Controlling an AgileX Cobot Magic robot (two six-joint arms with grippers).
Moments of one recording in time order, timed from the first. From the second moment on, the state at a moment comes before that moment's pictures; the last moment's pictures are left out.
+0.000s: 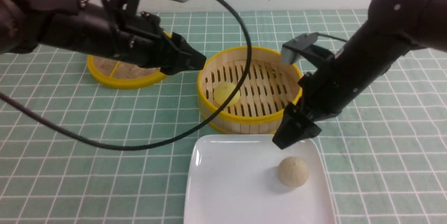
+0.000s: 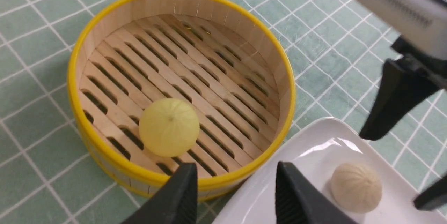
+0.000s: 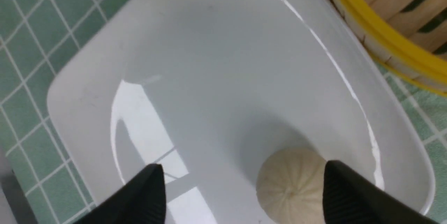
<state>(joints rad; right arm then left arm) 0.39 1.75 -1.40 0.60 1.10 -0.69 -0.25 1.60 -1.26 -0.88 0.72 0.96</state>
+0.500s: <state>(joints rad) 0.39 1.36 -1.48 0.49 1.12 -0.65 -0.27 1.97 -1.49 -0.82 0.70 0.95</state>
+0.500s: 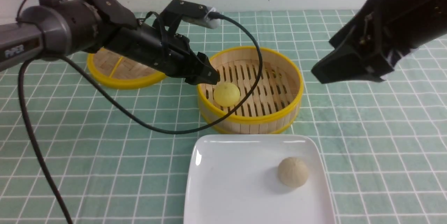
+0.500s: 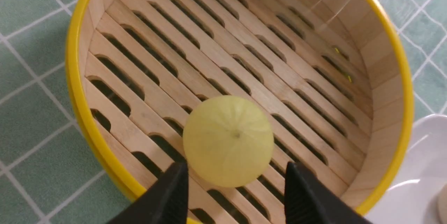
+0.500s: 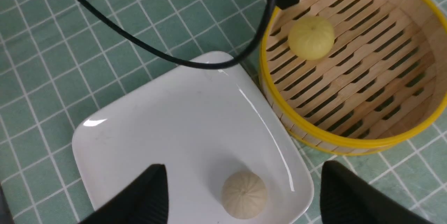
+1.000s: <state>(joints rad) 0.39 1.33 -1.48 0.48 1.15 -0.64 -0.39 2.04 -1.56 -0.77 0.60 1.05</state>
